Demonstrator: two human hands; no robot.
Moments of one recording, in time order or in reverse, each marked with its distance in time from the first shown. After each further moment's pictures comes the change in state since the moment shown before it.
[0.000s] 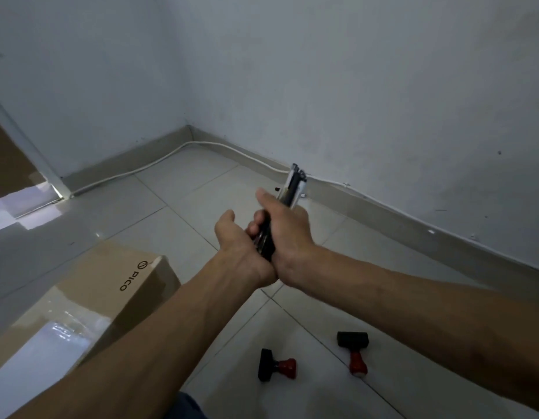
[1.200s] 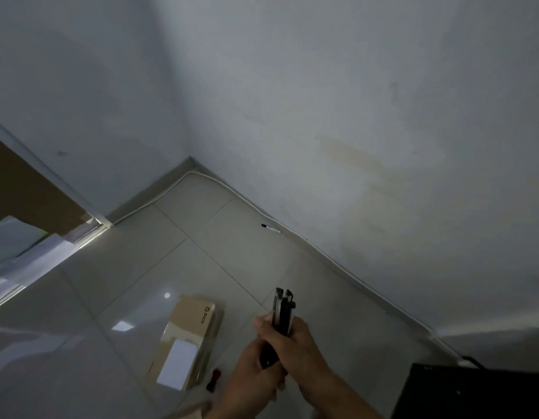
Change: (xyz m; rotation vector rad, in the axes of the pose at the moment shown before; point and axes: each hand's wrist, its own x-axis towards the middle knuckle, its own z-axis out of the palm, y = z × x) left_hand -0.472 0.155 0.203 1.239 -0.260 0.032; right_hand -0.311 -0.393 0.281 -0.652 0.069 0.292
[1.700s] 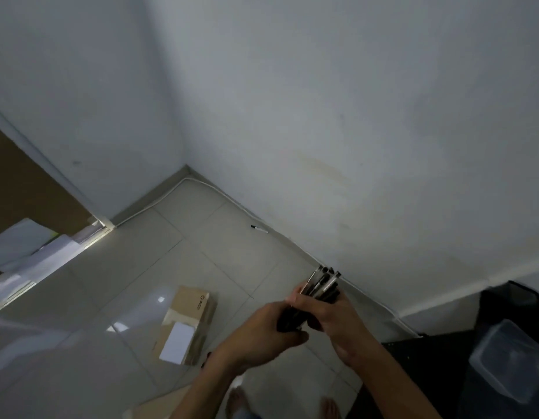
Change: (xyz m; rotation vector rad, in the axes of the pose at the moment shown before) left_hand -0.134 0.122 0.045 0.317 -0.229 0.233; right_hand -0.166 -0.082 -0.077 0.106 0.088 -0.136
